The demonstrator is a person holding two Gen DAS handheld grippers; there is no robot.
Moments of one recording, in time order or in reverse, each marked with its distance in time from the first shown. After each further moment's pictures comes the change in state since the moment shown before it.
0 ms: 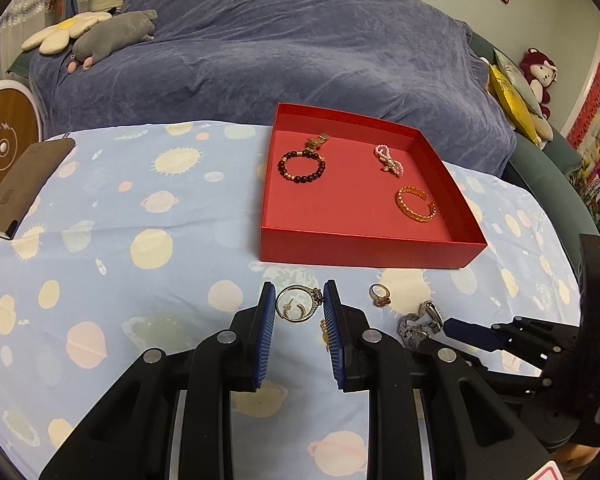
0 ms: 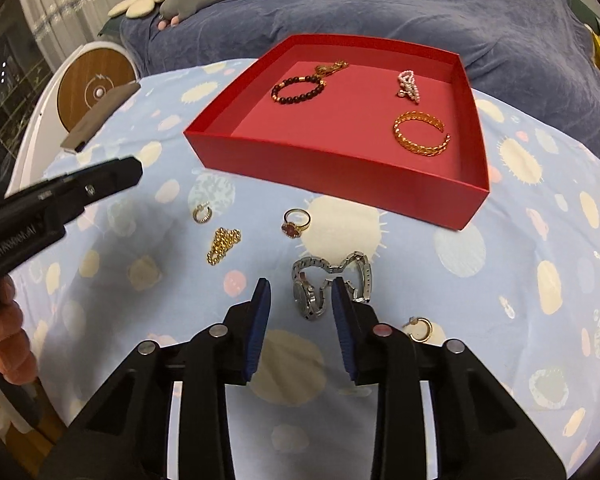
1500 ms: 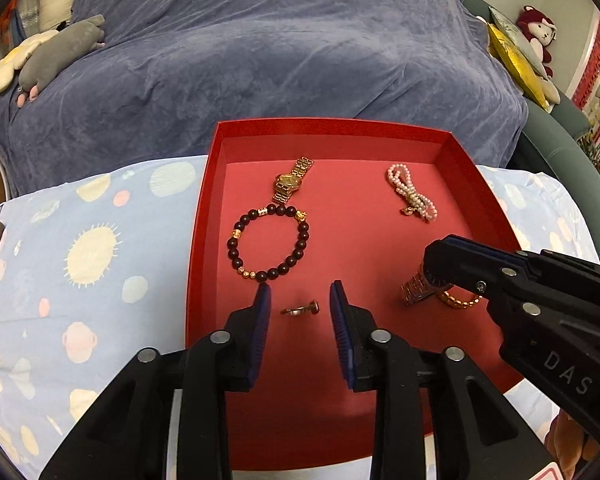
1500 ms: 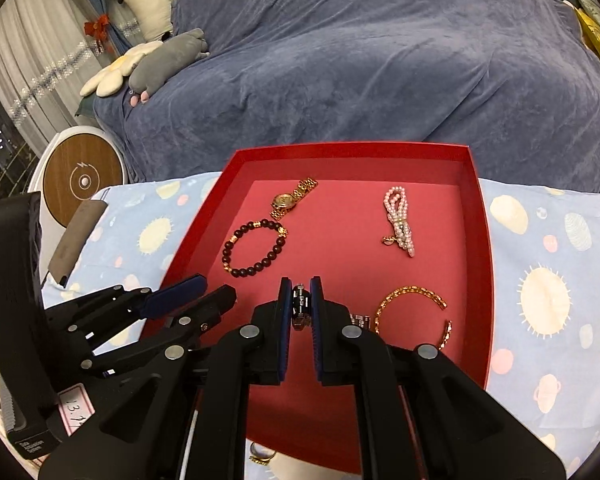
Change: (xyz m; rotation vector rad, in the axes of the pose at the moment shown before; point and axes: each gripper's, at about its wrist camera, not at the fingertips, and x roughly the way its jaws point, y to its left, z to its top) left arm 0.134 -0.029 0.107 0.126 0.101 0.020; right arm 0.040 -0.070 0.148 0.193 -0.146 0.078
